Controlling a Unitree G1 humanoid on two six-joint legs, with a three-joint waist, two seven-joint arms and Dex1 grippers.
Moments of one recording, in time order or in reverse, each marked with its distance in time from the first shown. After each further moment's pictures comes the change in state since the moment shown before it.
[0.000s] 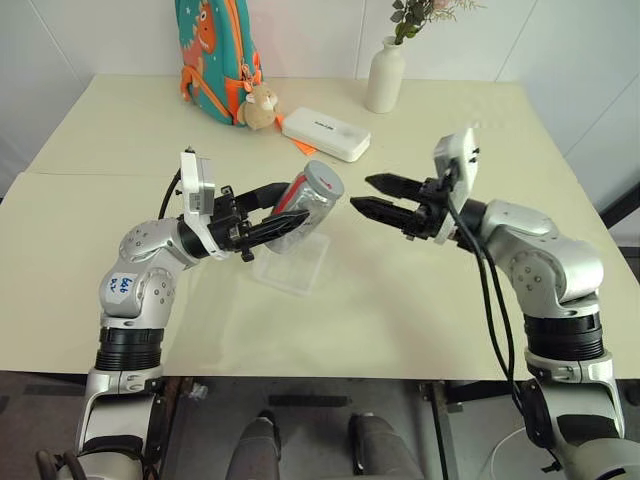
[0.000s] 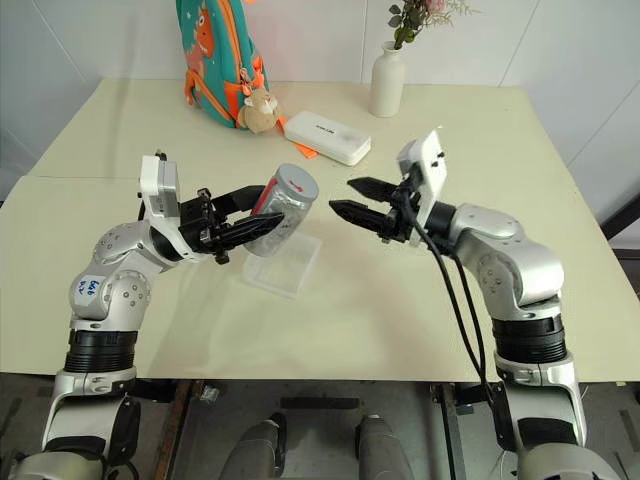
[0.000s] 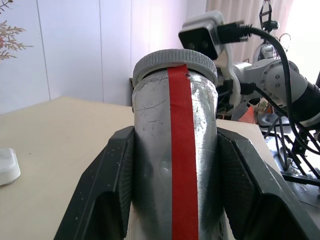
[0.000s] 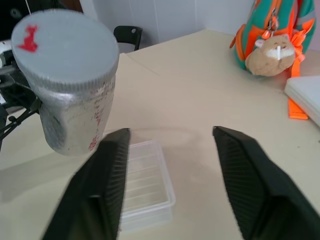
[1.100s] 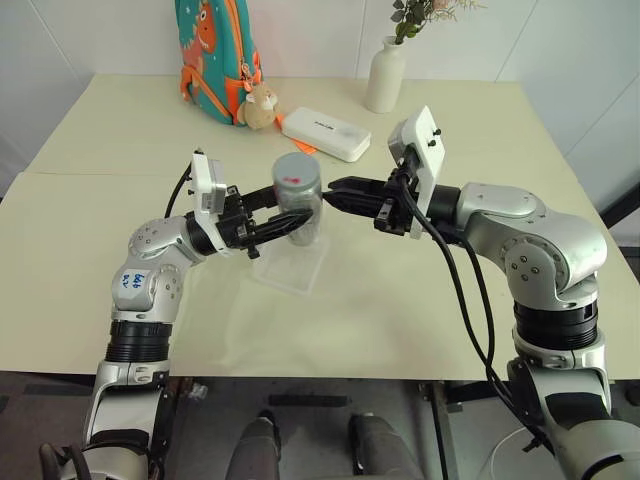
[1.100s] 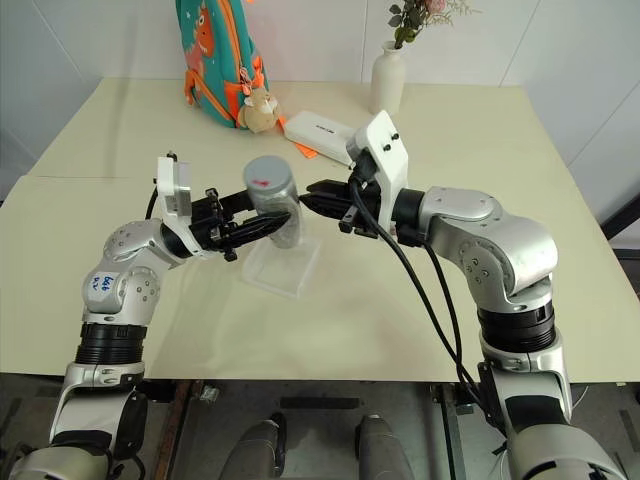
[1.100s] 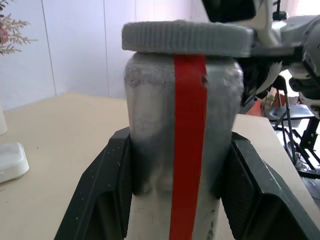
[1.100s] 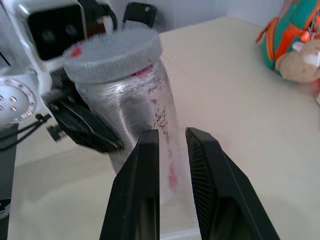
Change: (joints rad) left arm -0.033 -0.023 -0.034 0.098 0.073 -0.058 -0.017; right arm -0.143 0.059 0.045 -0.181 0.021 0.280 -0.125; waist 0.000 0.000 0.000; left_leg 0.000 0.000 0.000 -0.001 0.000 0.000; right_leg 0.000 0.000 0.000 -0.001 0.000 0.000
